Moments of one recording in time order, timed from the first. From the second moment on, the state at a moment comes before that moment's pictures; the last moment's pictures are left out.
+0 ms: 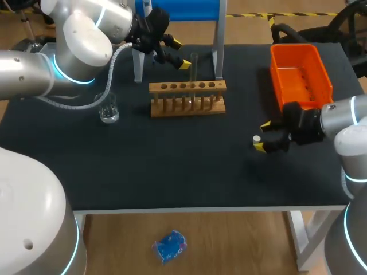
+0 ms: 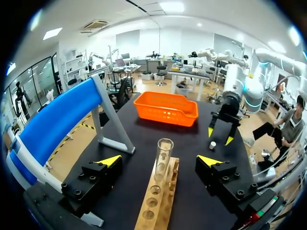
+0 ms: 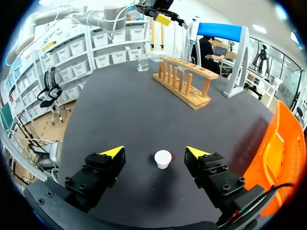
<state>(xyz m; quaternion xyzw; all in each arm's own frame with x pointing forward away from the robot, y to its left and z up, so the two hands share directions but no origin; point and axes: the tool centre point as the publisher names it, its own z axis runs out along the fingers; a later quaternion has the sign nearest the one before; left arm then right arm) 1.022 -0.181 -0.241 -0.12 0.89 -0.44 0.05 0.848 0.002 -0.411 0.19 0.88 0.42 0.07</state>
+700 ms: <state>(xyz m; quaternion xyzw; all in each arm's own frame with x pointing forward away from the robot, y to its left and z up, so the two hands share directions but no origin) 1.022 -0.180 -0.241 -0.12 0.89 -0.44 0.05 0.863 0.008 -0.424 0.19 0.89 0.42 0.06</state>
